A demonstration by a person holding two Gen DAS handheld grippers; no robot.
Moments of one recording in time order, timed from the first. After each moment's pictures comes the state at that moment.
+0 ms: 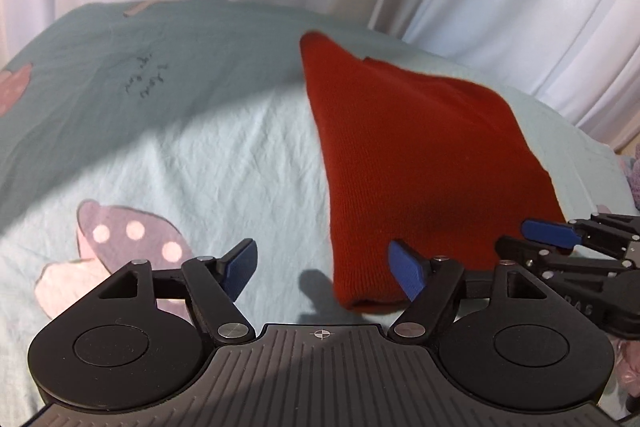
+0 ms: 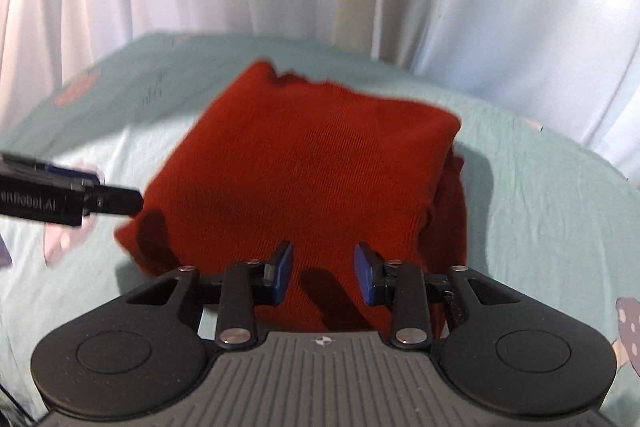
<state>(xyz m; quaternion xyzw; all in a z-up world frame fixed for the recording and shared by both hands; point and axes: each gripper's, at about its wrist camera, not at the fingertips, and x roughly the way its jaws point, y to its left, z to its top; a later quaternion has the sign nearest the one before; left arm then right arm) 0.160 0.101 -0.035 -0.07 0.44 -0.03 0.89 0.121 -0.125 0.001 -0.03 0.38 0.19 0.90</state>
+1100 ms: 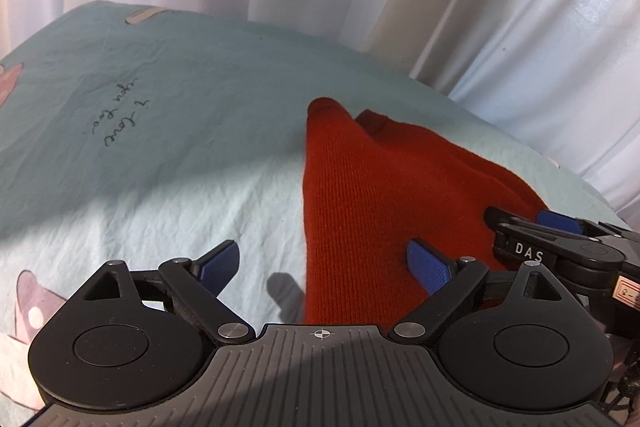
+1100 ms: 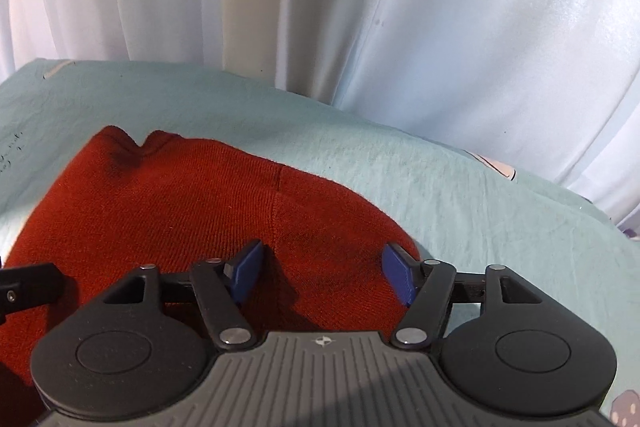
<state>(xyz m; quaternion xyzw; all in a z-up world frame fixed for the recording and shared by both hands) 0.265 0.083 -0.062 -0.13 0.44 0.04 0.89 0.273 -0.096 -0.050 -0.08 0.40 0.07 0.91</state>
